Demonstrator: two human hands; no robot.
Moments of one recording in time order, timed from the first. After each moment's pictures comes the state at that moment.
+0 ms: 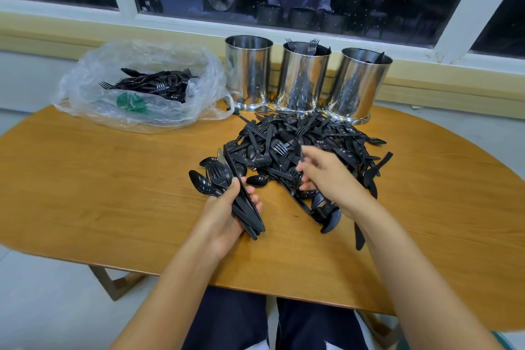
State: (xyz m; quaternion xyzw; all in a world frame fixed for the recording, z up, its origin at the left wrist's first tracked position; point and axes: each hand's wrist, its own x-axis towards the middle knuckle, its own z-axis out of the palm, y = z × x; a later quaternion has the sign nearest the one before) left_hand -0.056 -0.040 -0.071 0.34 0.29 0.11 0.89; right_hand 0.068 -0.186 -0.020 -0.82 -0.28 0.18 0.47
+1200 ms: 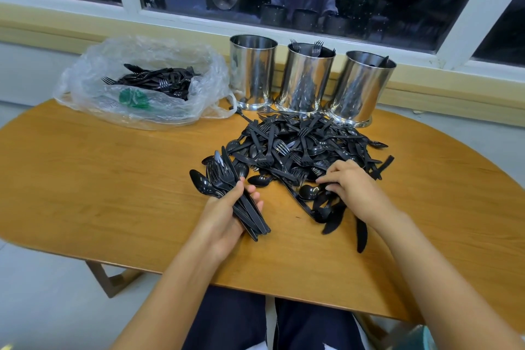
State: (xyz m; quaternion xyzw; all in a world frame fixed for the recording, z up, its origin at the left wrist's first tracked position) left_hand -0.060 -0.041 -0.070 0.31 0.28 0.12 0.90; right_hand 0.111 -0.229 -0.053 -0.91 -0.39 0.01 0.10
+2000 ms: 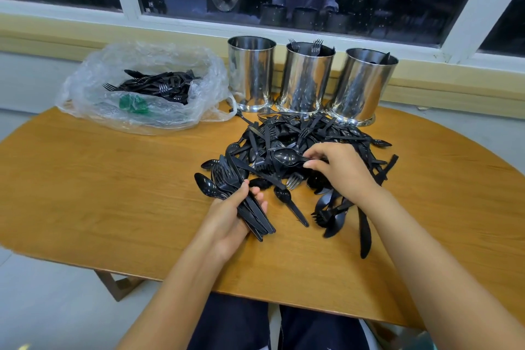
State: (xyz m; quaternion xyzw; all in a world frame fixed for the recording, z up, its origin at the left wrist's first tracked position) left_hand -0.050 -0.044 -0.066 0.30 0.29 0.11 0.90; right_hand 0.109 -0.189 -0.023 -0.90 -0.35 0.00 0.26
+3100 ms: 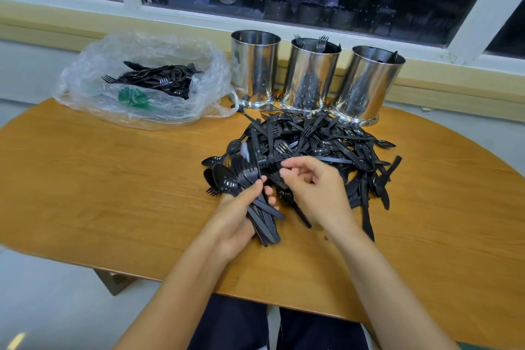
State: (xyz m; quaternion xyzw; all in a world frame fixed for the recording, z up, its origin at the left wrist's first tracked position) left_hand -0.045 -0.046 -0.068 0.37 0.21 0.08 0.90; right_hand 0.036 -0.166 -0.036 -0.79 -0.24 0.08 0.57
